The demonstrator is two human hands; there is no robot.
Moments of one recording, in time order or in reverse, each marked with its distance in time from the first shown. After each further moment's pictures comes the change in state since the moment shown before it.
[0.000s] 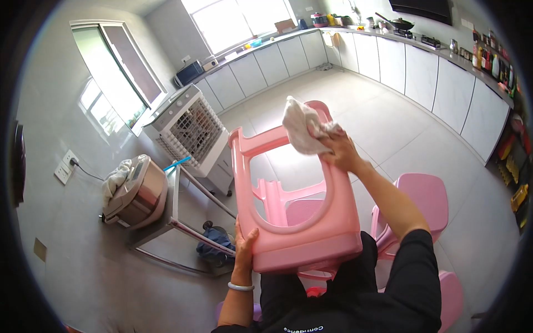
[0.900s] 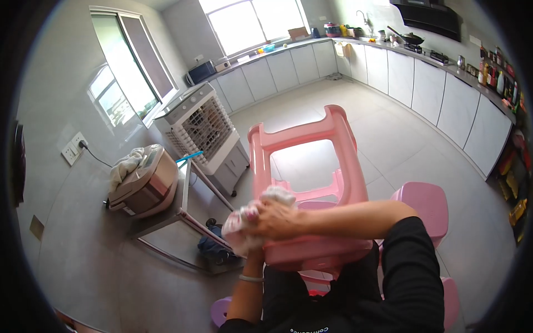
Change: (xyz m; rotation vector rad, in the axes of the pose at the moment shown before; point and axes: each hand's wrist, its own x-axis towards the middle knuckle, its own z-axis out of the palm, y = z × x) left_hand 0.013 -0.054 -0.038 0.041 0.002 0.076; right_hand -0.008 -0.258 0.066 0.058 -0.278 -0.820
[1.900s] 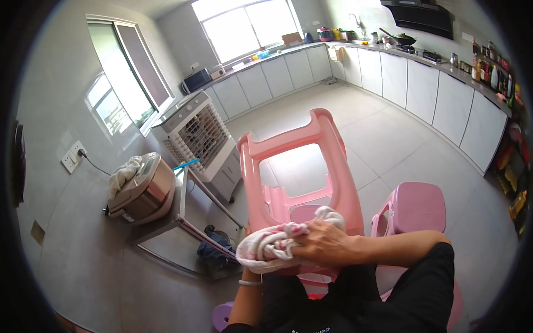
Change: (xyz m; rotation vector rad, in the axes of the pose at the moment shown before) left_hand -0.008 0.001 0.016 -0.158 -0.029 -0.010; right_hand -0.104 -0.067 -0.089 -0.038 -0.008 0.169
